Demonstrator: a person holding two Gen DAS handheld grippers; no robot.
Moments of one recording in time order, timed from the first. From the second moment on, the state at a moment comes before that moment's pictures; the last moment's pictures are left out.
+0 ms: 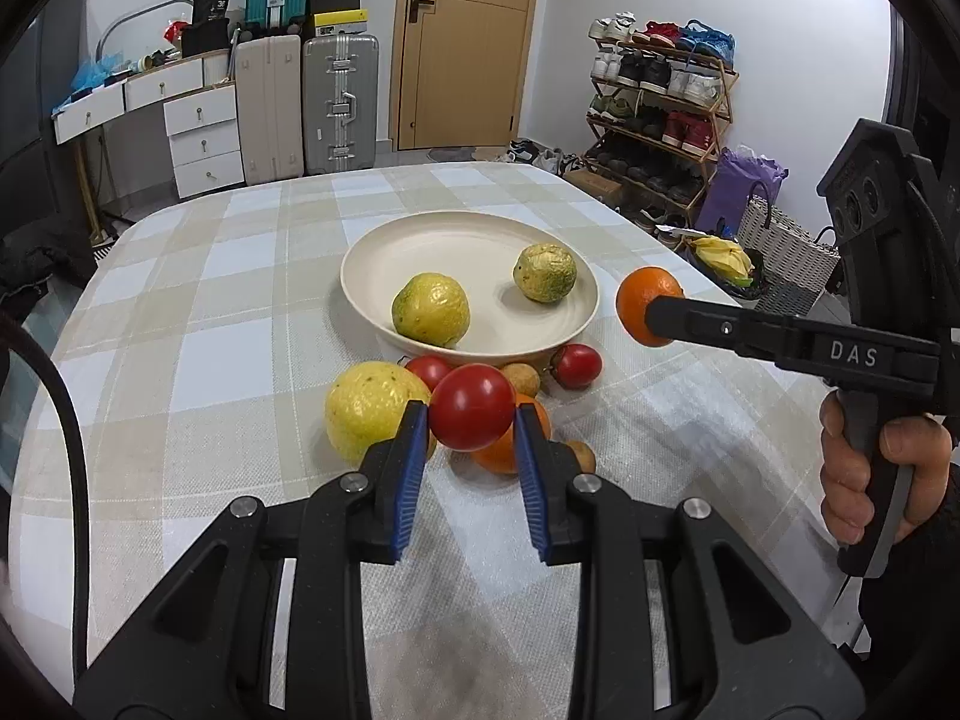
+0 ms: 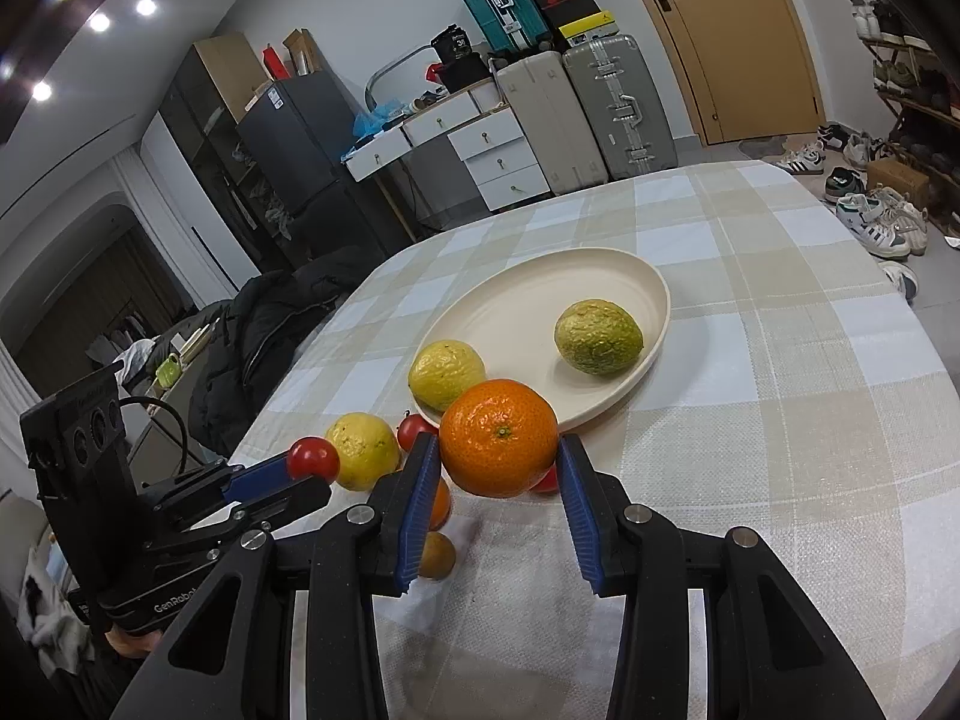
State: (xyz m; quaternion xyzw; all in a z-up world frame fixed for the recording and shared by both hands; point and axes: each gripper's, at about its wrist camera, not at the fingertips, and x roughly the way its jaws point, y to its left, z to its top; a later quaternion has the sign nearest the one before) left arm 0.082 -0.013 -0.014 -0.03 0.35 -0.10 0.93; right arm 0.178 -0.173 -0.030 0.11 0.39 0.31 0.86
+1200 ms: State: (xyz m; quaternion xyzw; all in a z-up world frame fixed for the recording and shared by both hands) left arm 0.163 -0.018 -0.030 -0.03 0.36 -0.09 0.93; right arm 0.207 -0.153 -0.032 0.08 0.40 0.30 0.86
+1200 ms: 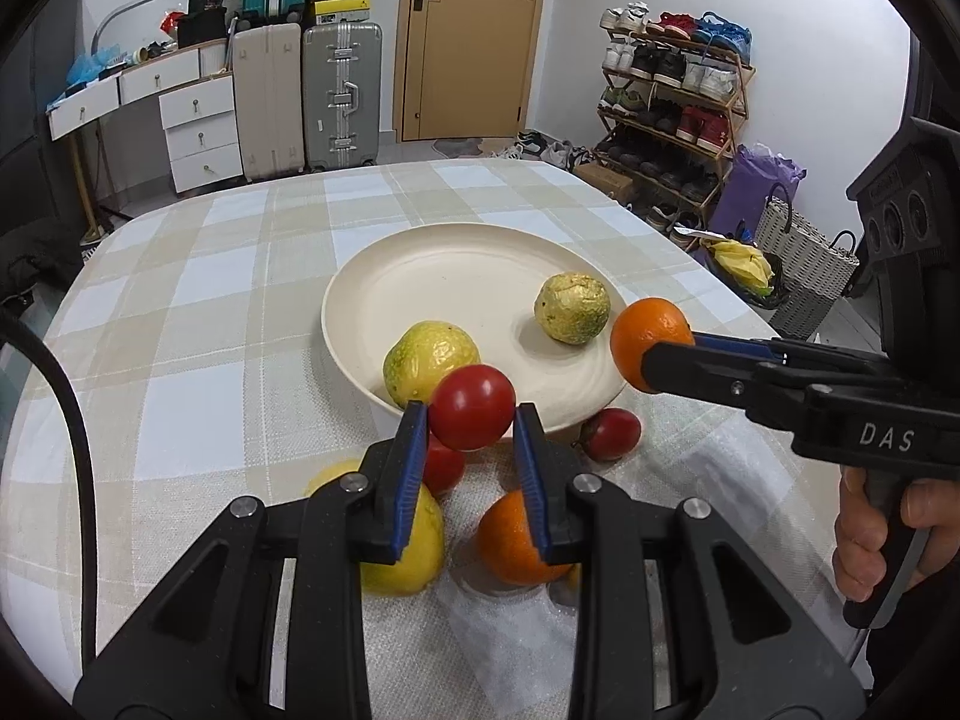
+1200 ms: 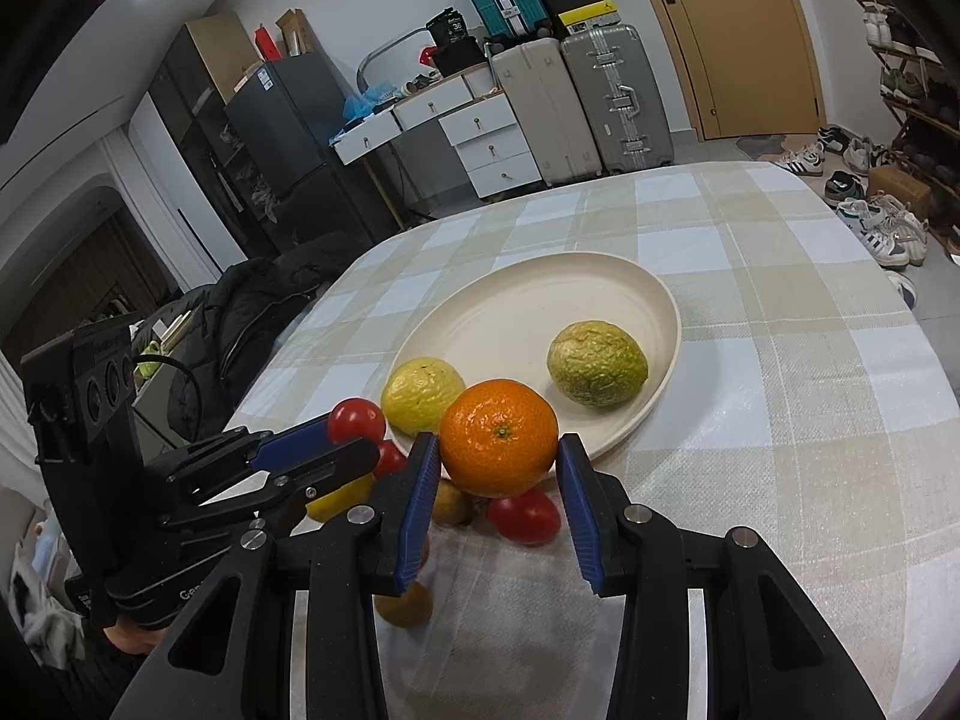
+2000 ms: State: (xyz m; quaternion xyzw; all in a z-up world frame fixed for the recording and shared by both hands) left arm 0.203 -0.027 -0.038 -0.02 0.38 -0.08 0.92; right arm 0.237 -0.146 -0.048 0.08 0.43 0.29 0.85
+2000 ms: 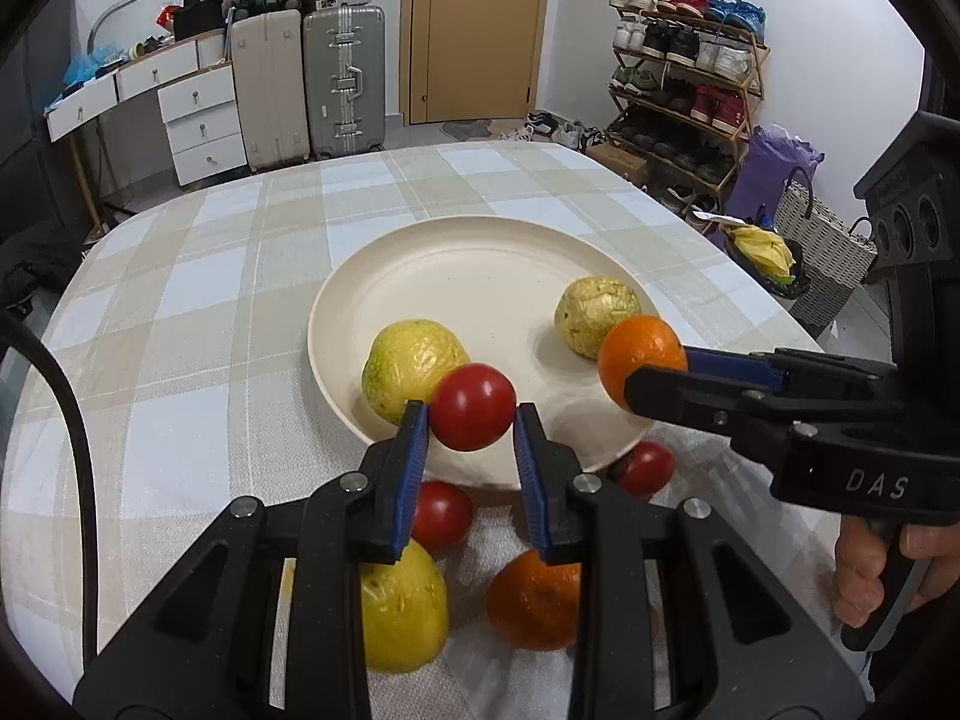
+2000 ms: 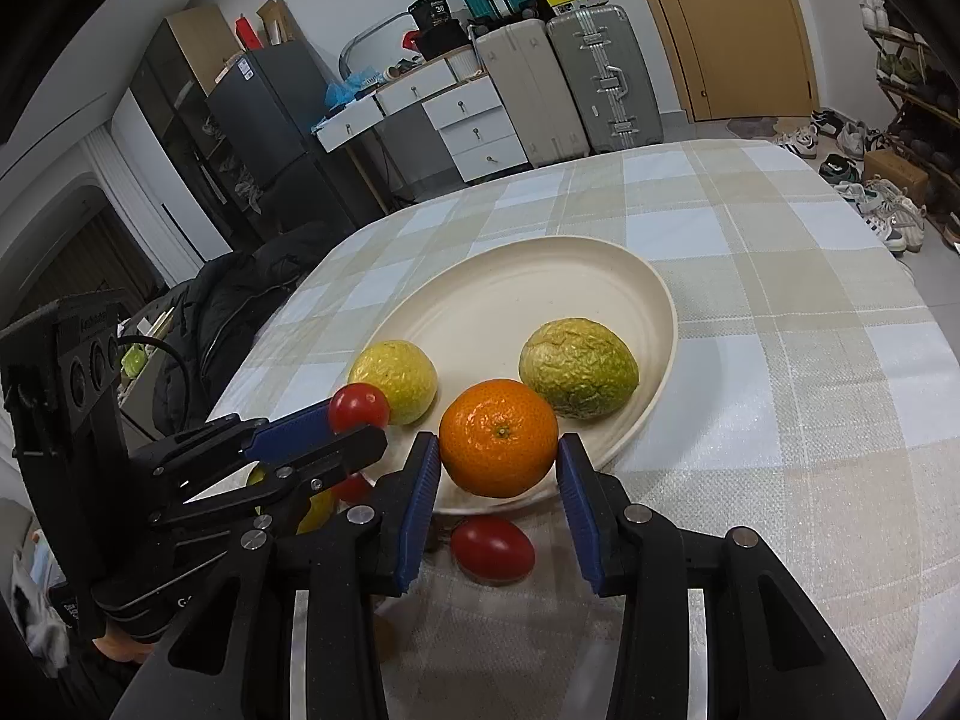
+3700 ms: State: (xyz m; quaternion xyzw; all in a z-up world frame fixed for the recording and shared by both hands) left arm 0.144 0.010 -0.001 -0.04 0.31 -0.01 0.95; right arm 0.219 -0.148 -0.025 0.05 0.38 0.24 0.89
